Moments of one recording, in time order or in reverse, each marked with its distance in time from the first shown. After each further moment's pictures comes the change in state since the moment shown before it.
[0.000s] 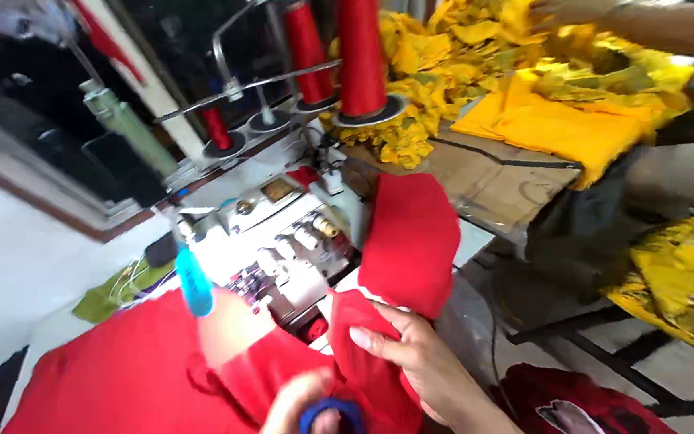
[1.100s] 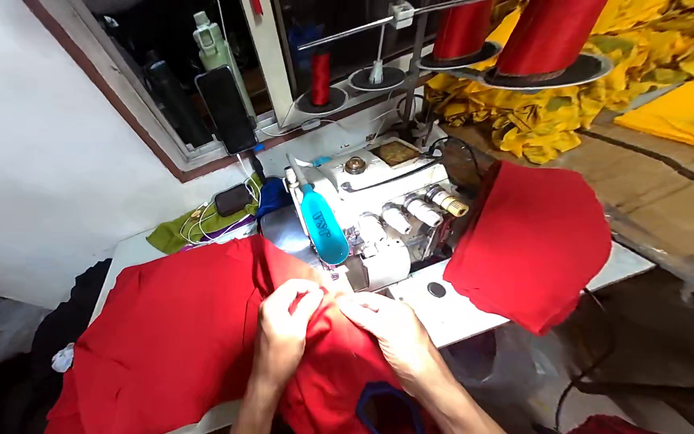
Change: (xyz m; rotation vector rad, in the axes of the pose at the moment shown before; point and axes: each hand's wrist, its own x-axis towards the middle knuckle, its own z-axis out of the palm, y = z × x) left_hand 0.055 -0.046 -0.091 0.096 0.254 -0.240; right_hand 0.033 0.042 0.100 -0.227 -0.038 0.147
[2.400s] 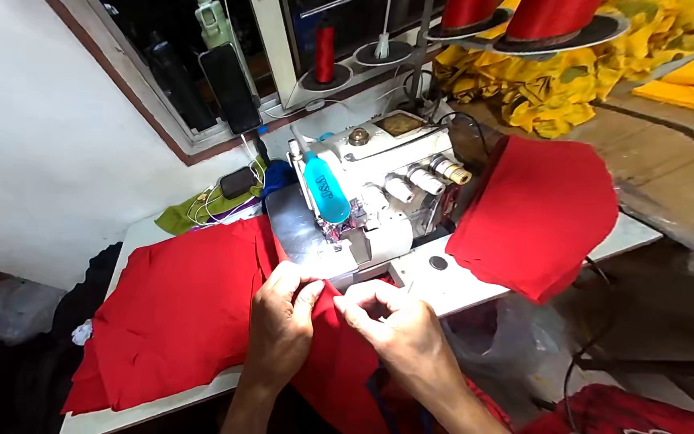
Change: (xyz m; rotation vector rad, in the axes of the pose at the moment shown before) left_hand -0.022 0.032 -0.018 0.214 0.013 0.123; right_hand -0.040 -0.006 0.016 -0.370 0.207 -0.428
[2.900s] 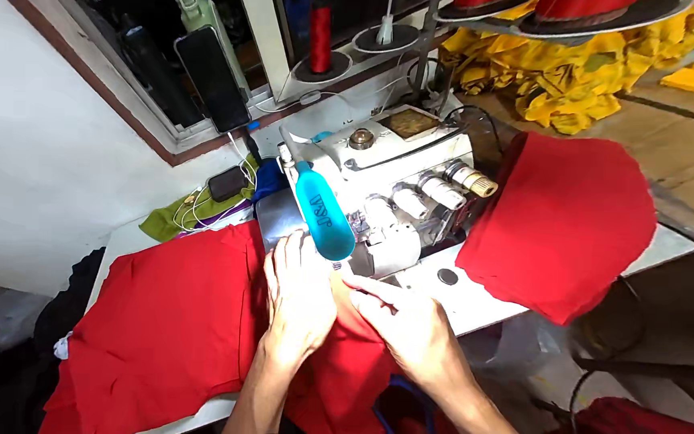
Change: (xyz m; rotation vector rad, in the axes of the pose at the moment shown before) left_hand 0.044 -0.030 0.056 0.586 -0.159 0.029; right_hand 0.031 0.032 -0.005 -0.104 -0.031 0.080
